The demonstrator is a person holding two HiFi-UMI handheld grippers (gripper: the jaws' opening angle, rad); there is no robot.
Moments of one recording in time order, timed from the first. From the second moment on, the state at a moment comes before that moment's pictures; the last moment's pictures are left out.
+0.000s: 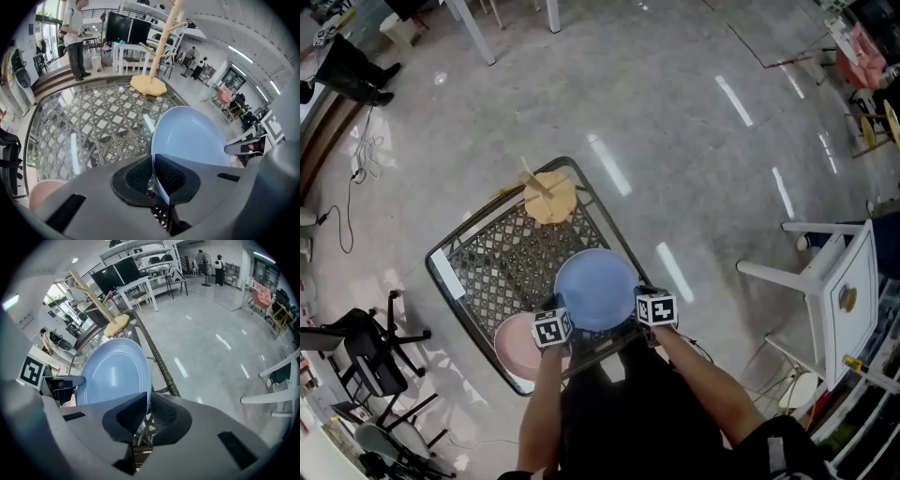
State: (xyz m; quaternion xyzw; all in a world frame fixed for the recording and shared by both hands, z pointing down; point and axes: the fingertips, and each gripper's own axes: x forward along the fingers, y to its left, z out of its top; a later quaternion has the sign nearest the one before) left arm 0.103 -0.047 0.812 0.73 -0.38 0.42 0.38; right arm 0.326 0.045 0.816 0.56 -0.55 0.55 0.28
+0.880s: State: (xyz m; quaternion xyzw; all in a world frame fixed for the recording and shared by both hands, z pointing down) left arm 0.046 -0.034 0.709 0.76 -0.44 0.31 0.37; right arm 0.277 0.035 0.736 0.57 -0.61 0.48 0.28
